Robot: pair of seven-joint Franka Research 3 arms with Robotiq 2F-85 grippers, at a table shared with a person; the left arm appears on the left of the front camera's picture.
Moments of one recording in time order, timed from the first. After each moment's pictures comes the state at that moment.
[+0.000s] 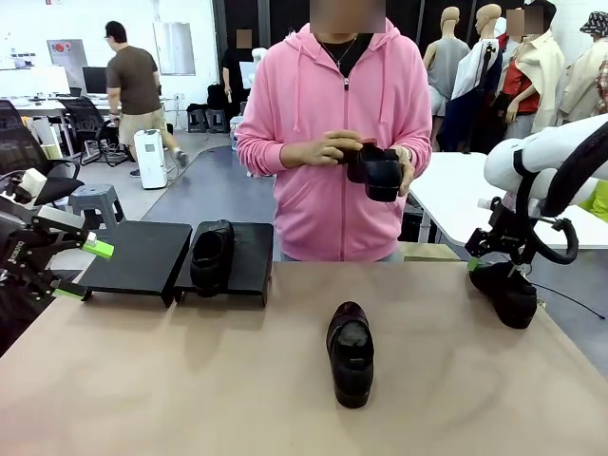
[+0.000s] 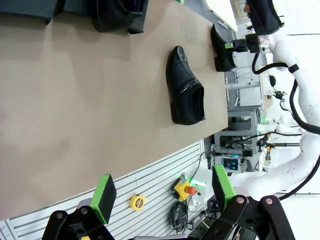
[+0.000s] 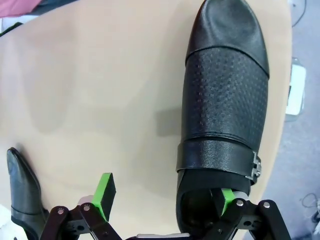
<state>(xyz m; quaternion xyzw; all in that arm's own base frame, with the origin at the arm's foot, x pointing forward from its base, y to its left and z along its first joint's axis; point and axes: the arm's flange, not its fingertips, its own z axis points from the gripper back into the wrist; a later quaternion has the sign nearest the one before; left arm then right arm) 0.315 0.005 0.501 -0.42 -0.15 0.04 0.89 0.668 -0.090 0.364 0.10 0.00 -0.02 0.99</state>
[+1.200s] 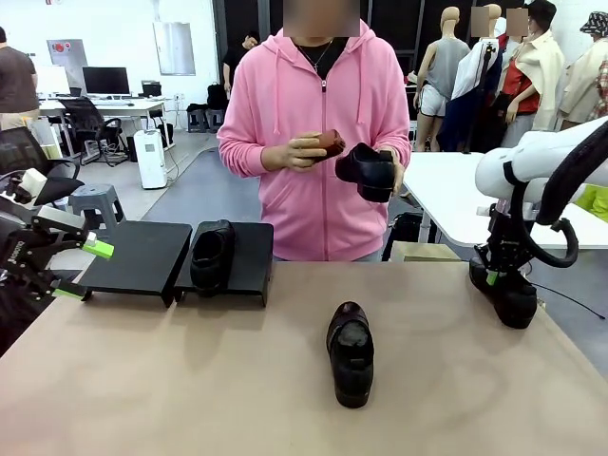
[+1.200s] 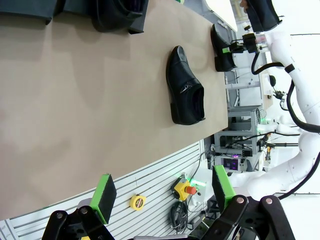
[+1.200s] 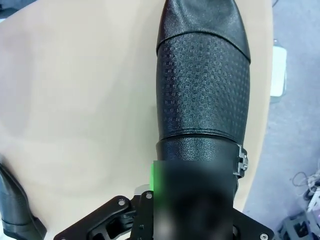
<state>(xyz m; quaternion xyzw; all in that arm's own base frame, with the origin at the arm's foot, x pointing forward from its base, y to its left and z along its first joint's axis) 0.315 0.005 0.501 -0.42 -0.15 0.04 0.89 0.671 -0.087 0.355 0.05 0.02 -0.04 1.00</state>
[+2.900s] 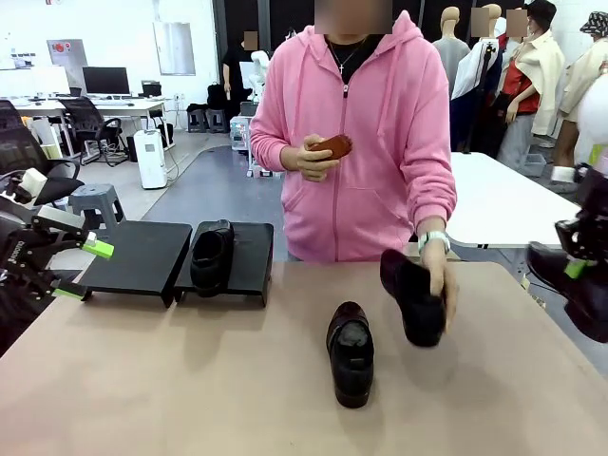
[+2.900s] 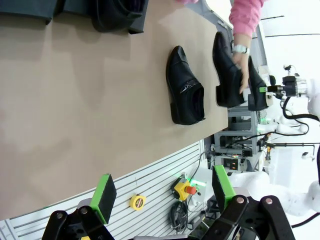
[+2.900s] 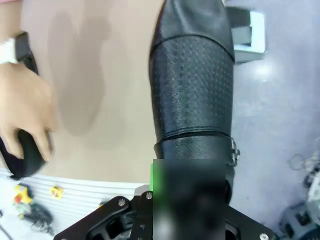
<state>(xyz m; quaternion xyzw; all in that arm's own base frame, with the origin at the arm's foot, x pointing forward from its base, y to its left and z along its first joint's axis) 0.315 0.004 0.501 -0.42 -0.15 0.04 0.89 0.447 -0.077 0.521 0.03 -0.02 -0.03 1.00</state>
